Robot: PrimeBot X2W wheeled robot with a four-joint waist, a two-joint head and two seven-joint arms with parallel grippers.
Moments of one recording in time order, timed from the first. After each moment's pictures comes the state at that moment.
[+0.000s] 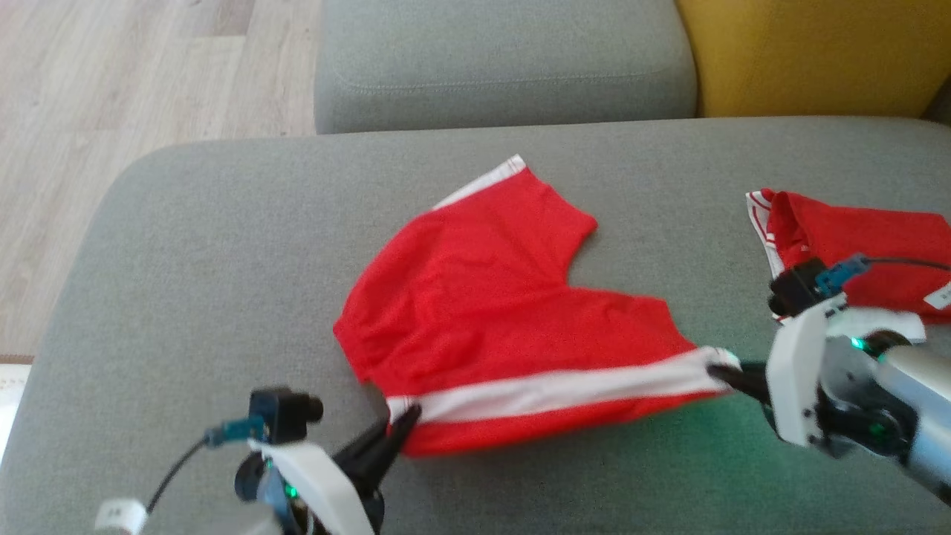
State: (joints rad) left arm -0.34 0.46 -1.10 0.32 -1.12 -0.10 -0.25; right arm -0.68 -0.75 1.25 0.41 1.25 0.13 0.41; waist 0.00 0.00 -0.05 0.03
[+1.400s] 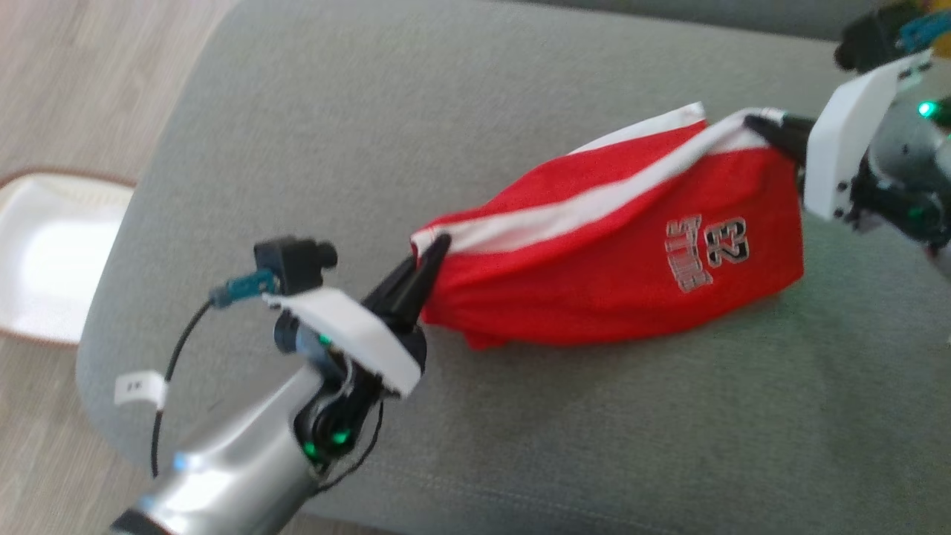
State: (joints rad) left arm -0.55 0.31 -0.96 0.34 -1.18 -0.06 -0.24; right arm -1.04 -0.67 1.10 0.58 1.17 0.13 0.45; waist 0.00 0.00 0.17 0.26
